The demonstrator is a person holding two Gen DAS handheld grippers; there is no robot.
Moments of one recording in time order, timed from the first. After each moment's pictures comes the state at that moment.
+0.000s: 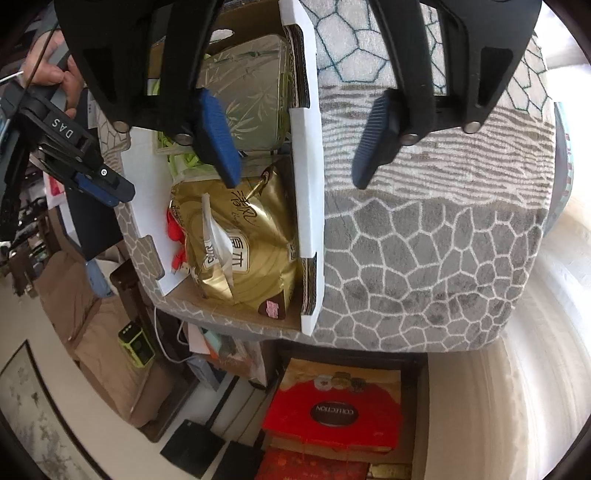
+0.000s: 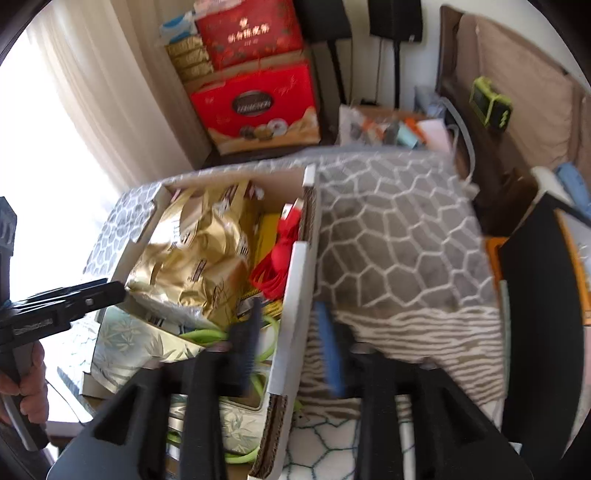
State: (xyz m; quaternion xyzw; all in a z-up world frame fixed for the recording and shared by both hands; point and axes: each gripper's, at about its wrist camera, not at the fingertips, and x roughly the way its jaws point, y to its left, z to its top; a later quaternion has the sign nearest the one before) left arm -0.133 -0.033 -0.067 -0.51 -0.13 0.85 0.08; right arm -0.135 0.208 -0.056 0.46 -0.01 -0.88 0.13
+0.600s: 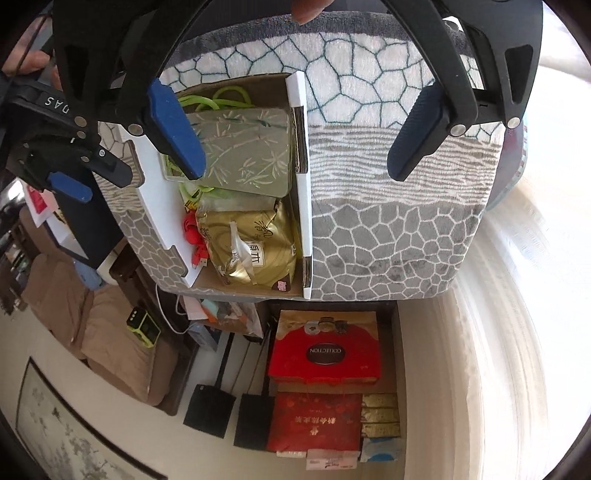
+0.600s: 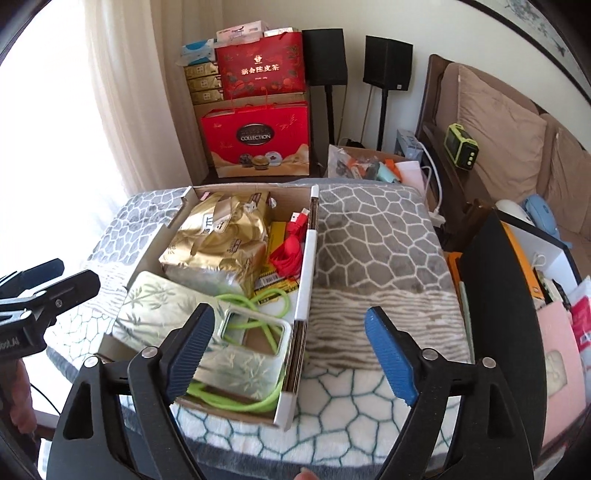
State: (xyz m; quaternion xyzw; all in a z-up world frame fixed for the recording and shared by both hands) left arm -0.047 -0.010 -0.027 -0.42 -0.05 0.91 0.03; right arm -0.060 0.192 -0.033 0.40 0.03 -0.91 0.10
